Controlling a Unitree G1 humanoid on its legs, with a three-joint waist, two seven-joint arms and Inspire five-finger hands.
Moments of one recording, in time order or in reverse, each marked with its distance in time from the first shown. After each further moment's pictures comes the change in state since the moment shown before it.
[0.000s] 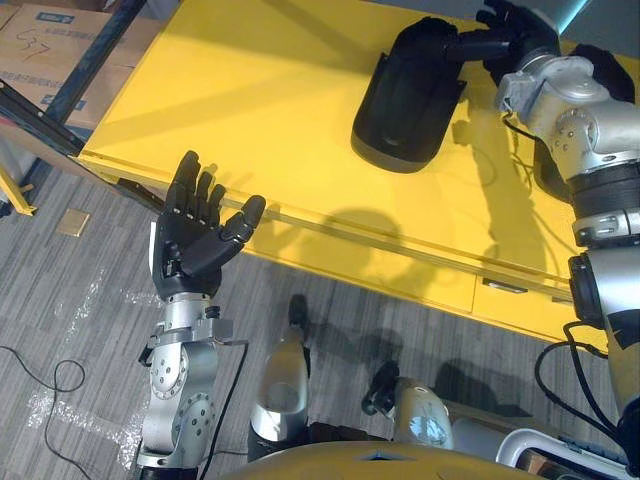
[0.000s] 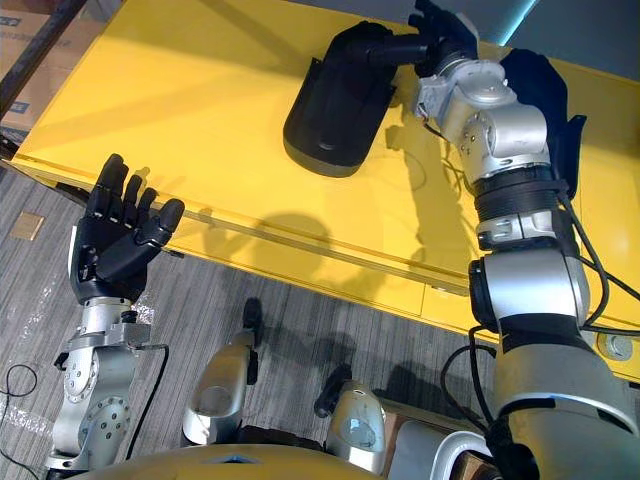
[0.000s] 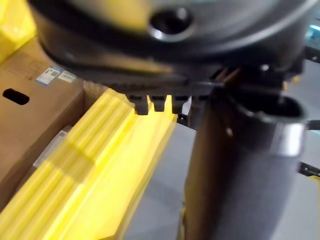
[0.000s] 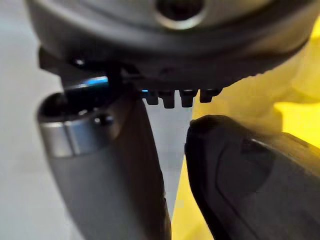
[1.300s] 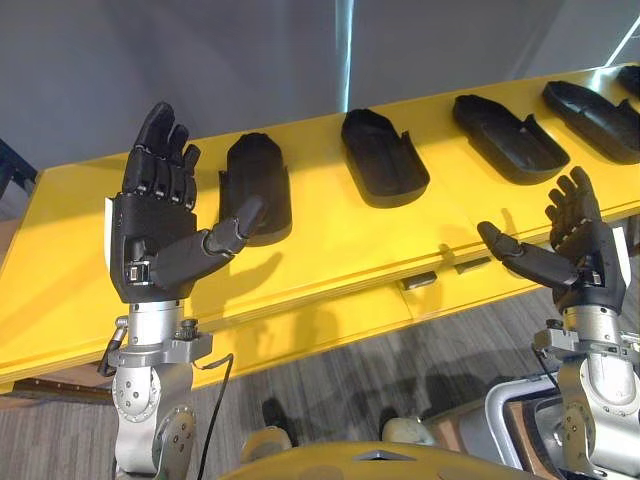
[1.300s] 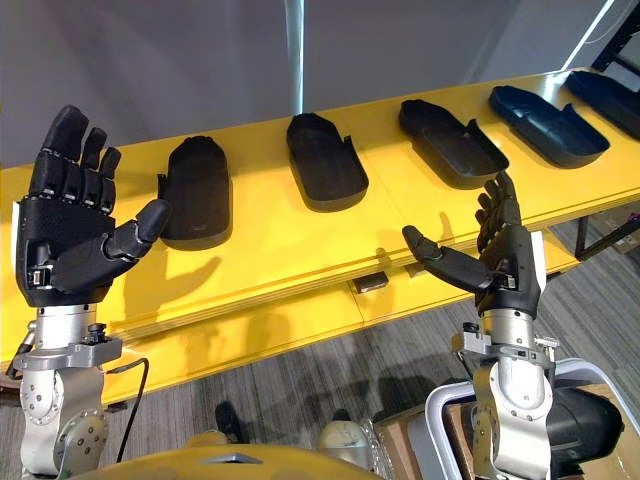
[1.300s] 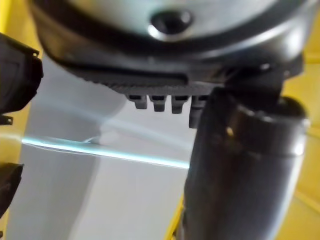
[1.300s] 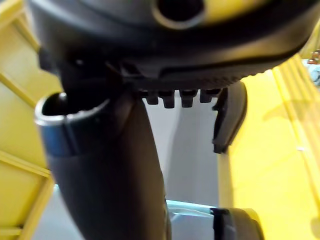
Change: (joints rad) left arm 0.062 -0.023 0.109 -0.185 0.087 -0.069 -0.206; right arm 1.497 0.465 -0.611 -1.015 -0.349 -0.527 0.126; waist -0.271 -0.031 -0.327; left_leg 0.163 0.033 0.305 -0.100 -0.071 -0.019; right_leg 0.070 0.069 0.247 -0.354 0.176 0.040
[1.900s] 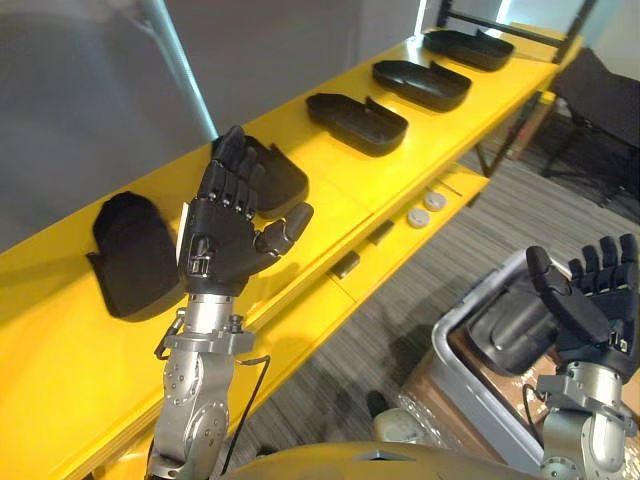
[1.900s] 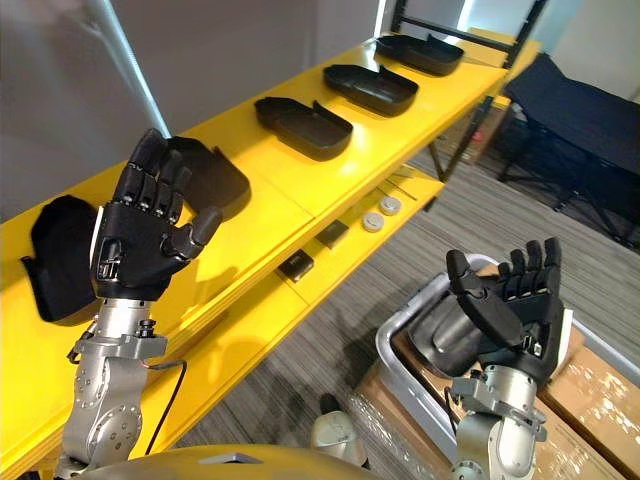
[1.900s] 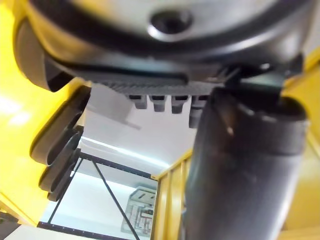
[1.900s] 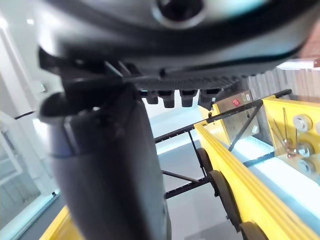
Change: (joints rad) left arm -0.037 0.002 -0.199 0.069 -0.031 0.056 0.139; right arm 0.221 0.187 0.125 0.007 0.362 -0.141 0.029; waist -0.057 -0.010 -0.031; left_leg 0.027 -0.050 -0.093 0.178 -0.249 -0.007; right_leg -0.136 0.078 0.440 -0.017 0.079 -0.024
